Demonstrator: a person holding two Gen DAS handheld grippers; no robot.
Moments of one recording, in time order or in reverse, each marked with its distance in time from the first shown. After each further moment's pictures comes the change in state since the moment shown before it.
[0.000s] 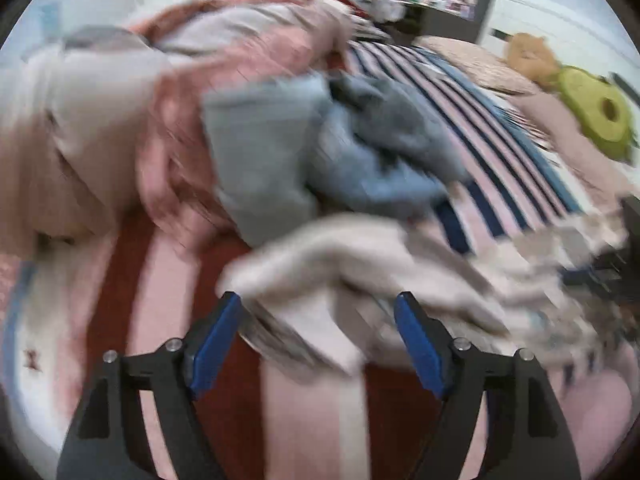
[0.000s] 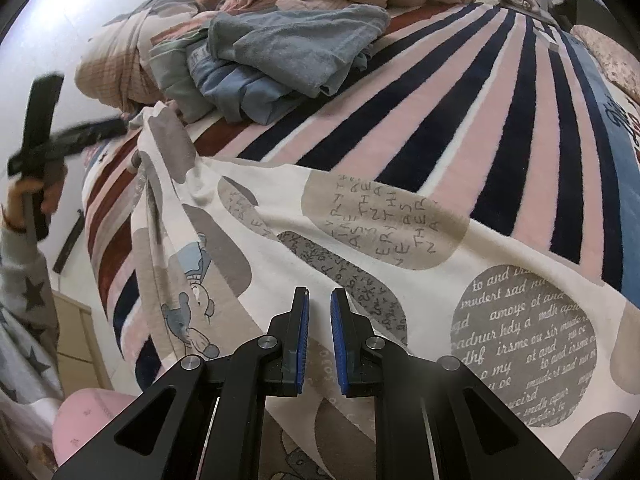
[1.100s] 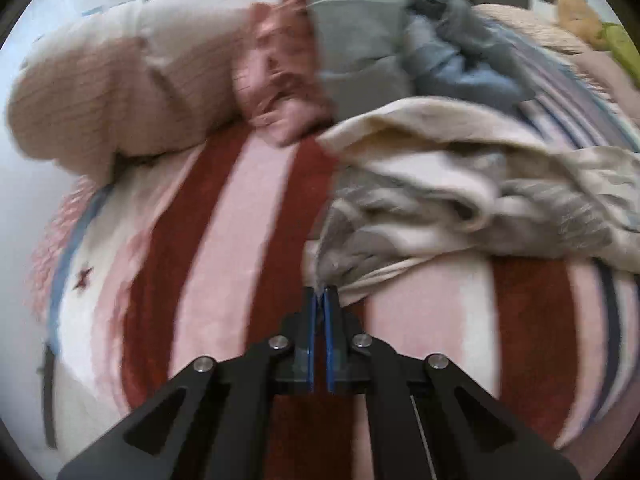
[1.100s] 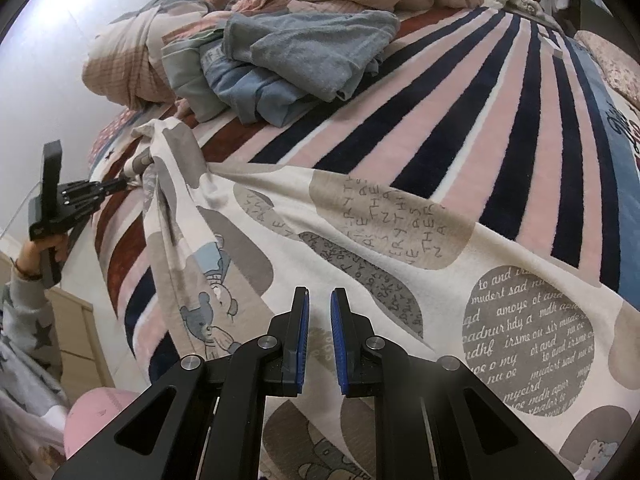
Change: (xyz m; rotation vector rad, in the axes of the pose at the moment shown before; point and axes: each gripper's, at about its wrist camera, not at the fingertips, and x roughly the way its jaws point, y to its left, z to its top) left arm 0.001 0.031 -0.096 -0.033 0.064 0.416; right arm -0.009 0.015 0.001 -0.016 0.001 0.006
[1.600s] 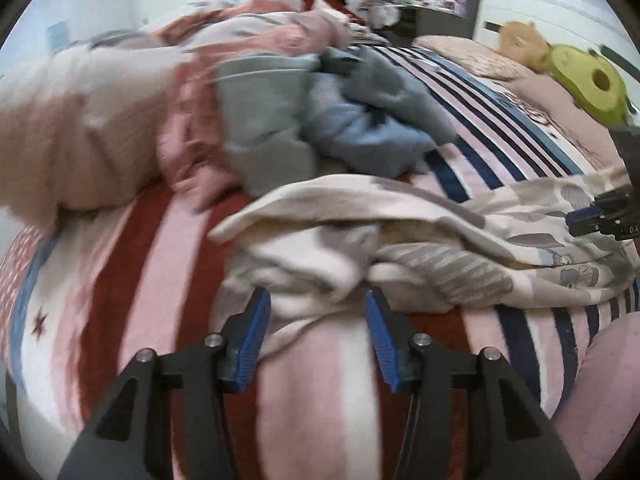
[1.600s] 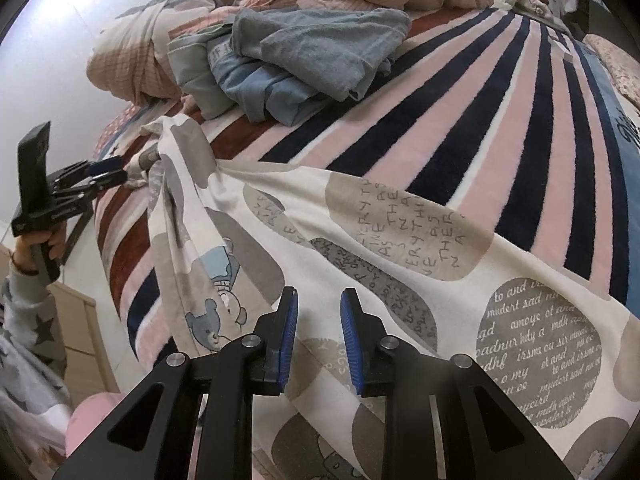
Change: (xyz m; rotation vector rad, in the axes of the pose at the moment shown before) left arm -0.034 -0.047 0.038 0.066 -0.137 -0.300; right arm 0.008 0.005 0.005 -0.019 0.007 0.013
